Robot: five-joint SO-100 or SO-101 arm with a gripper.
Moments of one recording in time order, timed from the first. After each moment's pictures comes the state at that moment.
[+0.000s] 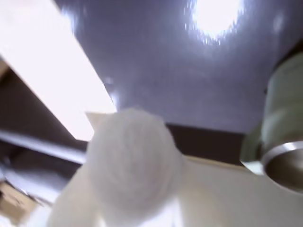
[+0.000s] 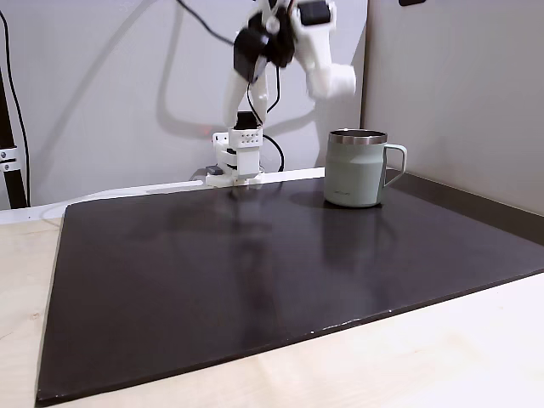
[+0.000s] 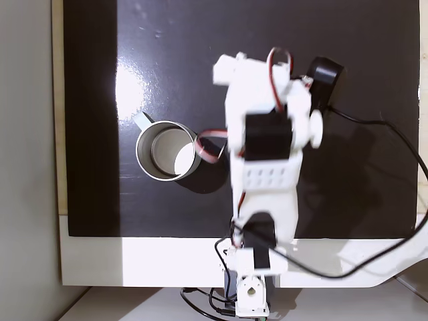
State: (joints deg) arm -3.7 75.0 31.6 103.2 15.6
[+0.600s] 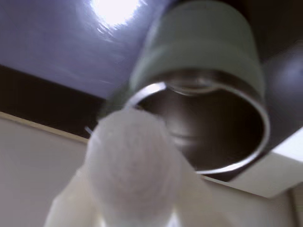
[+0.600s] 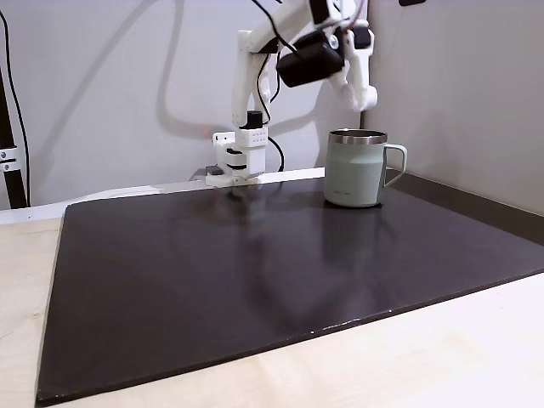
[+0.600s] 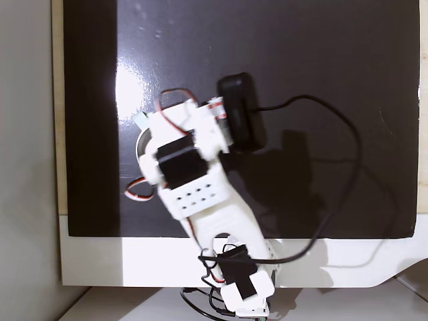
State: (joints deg) arm -25.2 84.9 55.9 103.1 6.0
